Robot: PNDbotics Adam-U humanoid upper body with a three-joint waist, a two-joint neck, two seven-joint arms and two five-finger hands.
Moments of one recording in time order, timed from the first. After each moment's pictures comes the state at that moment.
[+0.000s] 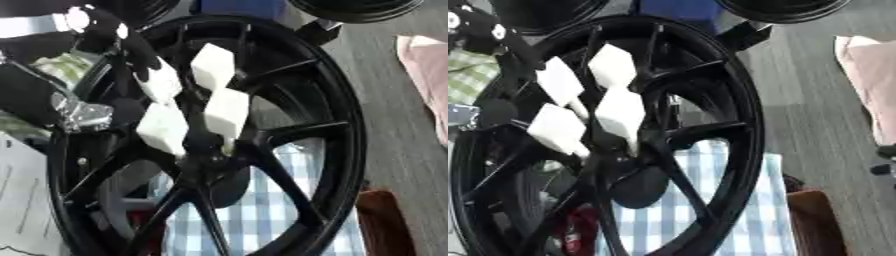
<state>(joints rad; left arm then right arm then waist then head) -0.88 1.07 -0.44 -1.99 0.30 0.24 -0.49 0.07 -0.41 -0.14 -1.98 -0.04 0.07 -0.25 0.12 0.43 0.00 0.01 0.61</state>
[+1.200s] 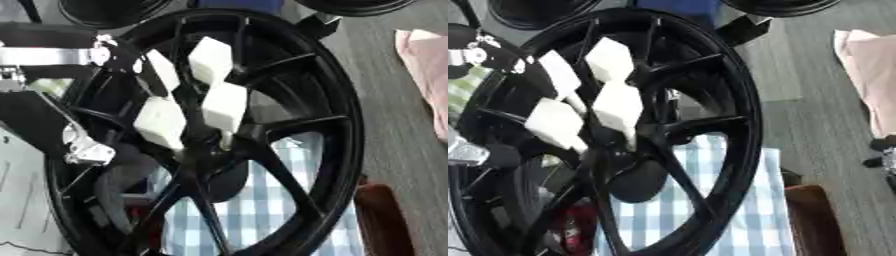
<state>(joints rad) -0.91 1.04 -0.48 -1.99 0.02 0.20 -0.69 0.07 -0.41 -0.13 -1.98 -0.04 0.07 -0.25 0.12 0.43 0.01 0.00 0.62</state>
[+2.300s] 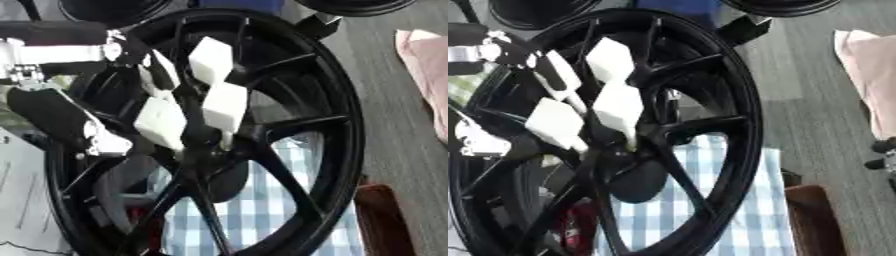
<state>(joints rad) -0.92 1.01 -0.49 -1.99 -0.04 0.28 -0.67 0.07 -0.40 -0.13 -1.98 -0.04 0.07 -0.25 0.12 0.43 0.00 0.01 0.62</state>
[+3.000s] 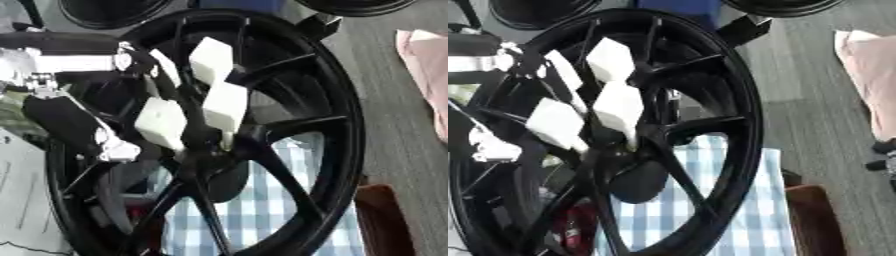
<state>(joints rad) -0.92 0.99 -0.51 -1.99 -0.05 0.32 -0.69 0.07 -0.40 -0.13 -1.98 -0.04 0.07 -0.25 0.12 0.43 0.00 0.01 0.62</state>
